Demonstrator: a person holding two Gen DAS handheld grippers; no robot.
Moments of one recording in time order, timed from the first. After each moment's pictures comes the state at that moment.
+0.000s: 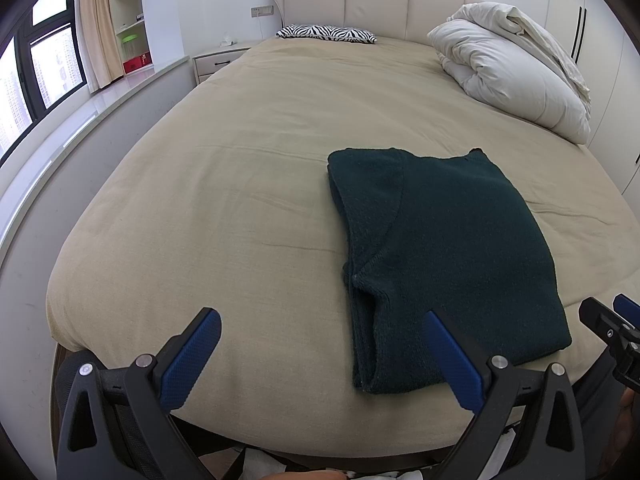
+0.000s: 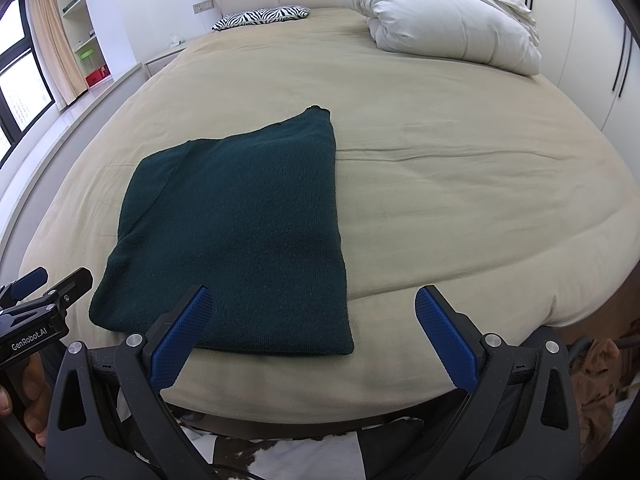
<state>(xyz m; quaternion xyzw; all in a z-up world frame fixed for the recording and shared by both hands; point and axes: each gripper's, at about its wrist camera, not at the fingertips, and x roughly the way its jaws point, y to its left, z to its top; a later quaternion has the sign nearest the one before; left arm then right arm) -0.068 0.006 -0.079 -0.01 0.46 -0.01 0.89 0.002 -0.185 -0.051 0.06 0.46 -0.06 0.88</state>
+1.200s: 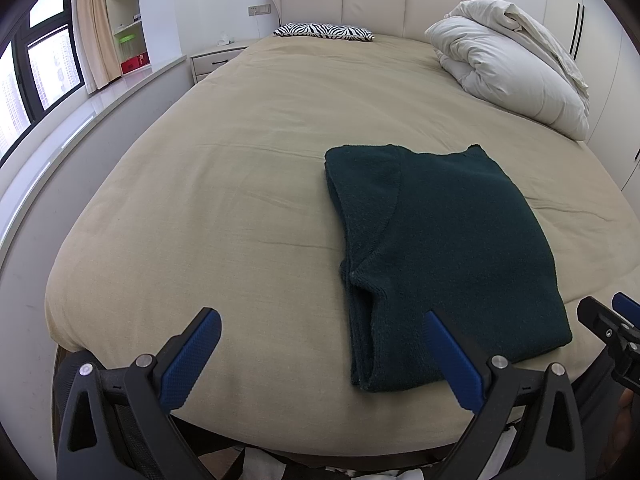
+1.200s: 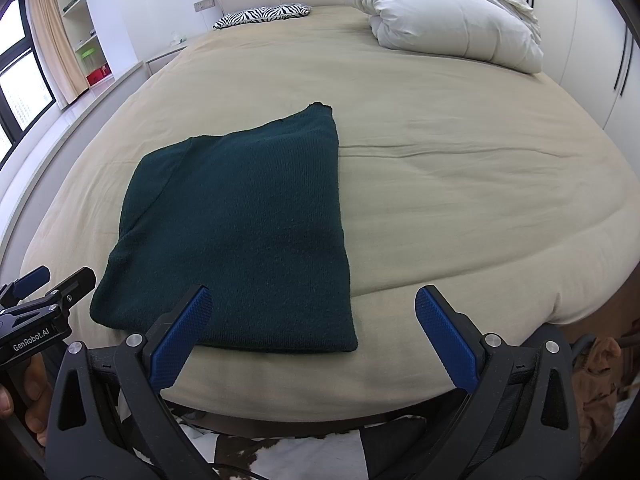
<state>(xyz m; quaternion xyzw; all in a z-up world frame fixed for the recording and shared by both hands) -0.072 0.003 -0.084 0.00 0.46 -0.01 0.89 0.001 -0.185 -0.051 0.06 0.46 -0.06 0.88</state>
